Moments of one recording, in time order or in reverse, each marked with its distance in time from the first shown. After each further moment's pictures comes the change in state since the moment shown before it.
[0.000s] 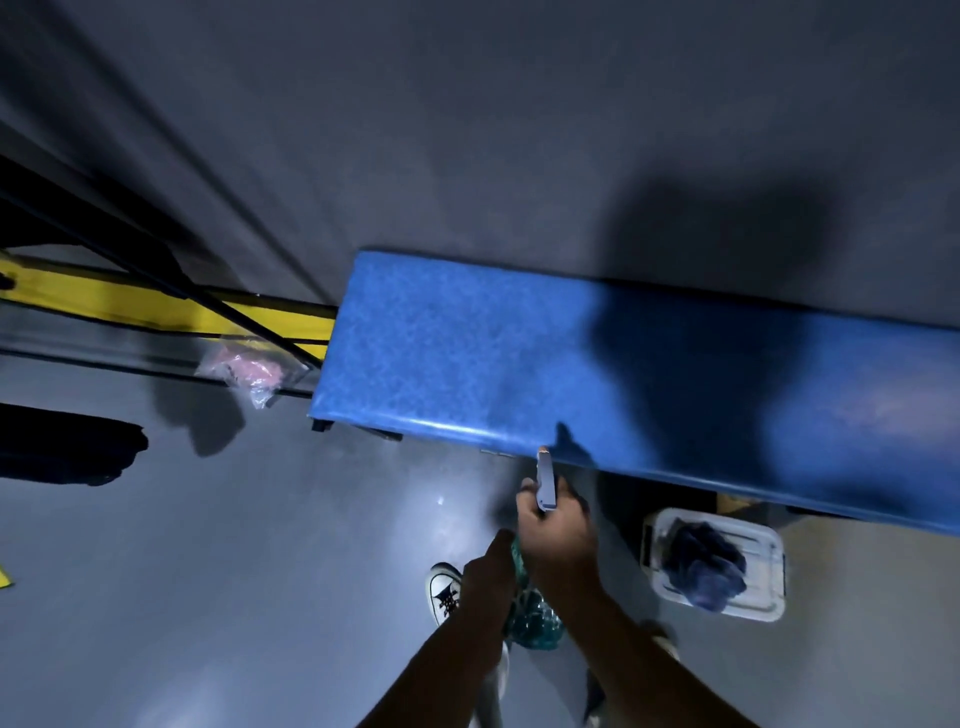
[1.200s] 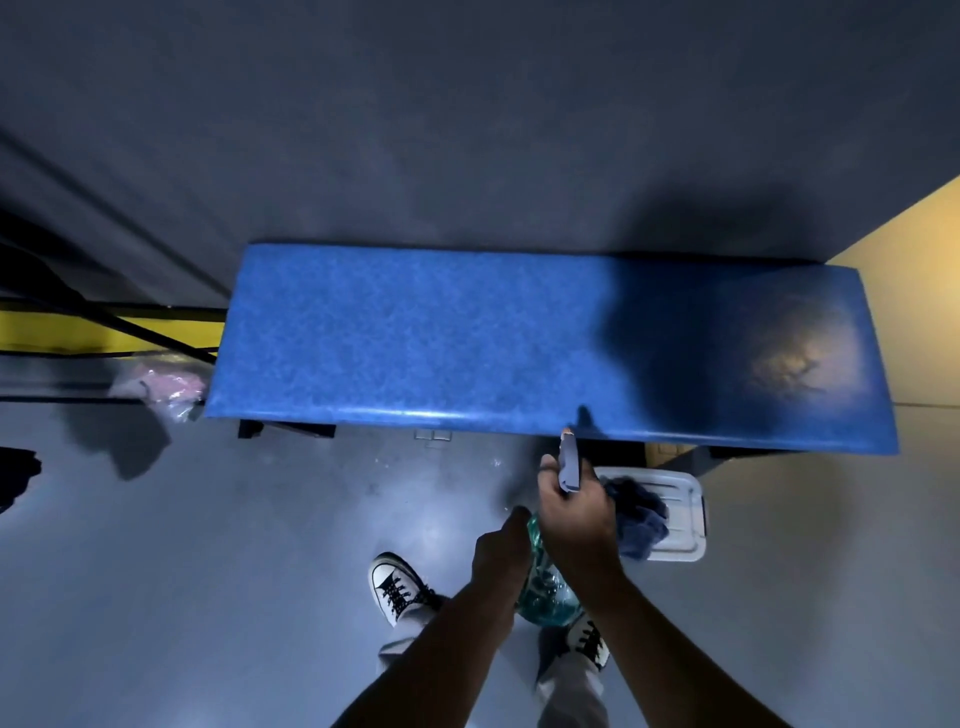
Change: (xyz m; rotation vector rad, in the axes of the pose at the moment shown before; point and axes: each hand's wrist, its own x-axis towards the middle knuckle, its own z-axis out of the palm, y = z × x) left_hand -0.041 -0.039 0.149 0.277 -0.041 -0.014; right_hand 0.037 0.120 -0.115 0.138 0.218 -0.045
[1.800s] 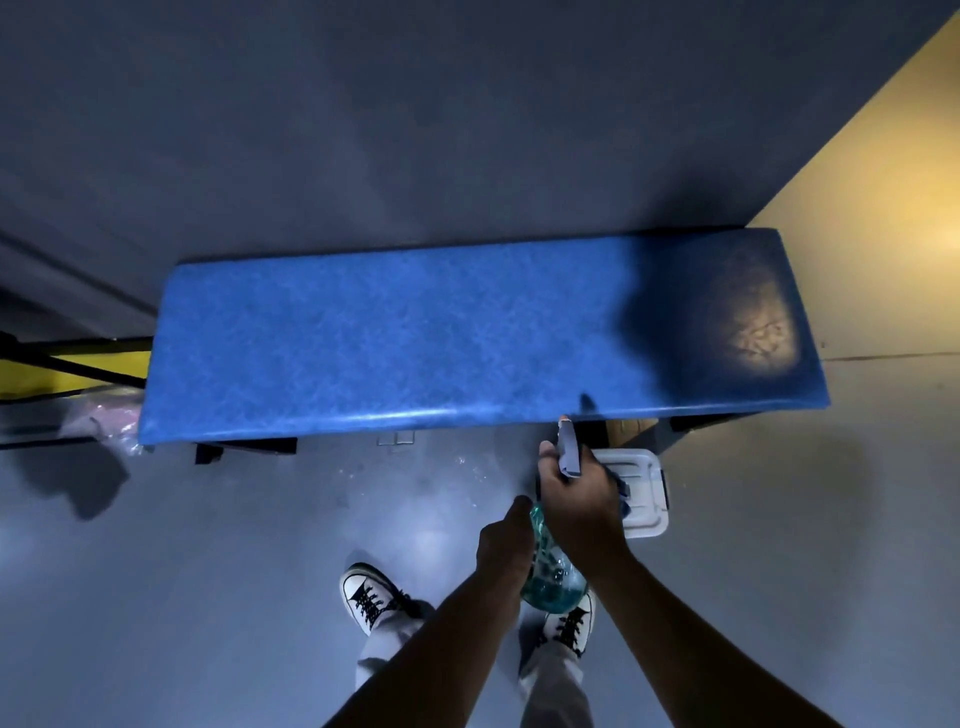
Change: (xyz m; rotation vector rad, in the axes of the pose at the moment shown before) left_hand 0.001 -0.012 0.096 0.064 0.008 0.005; right_hand 0.030 0.044 -0.086 0.044 -0.010 0.023
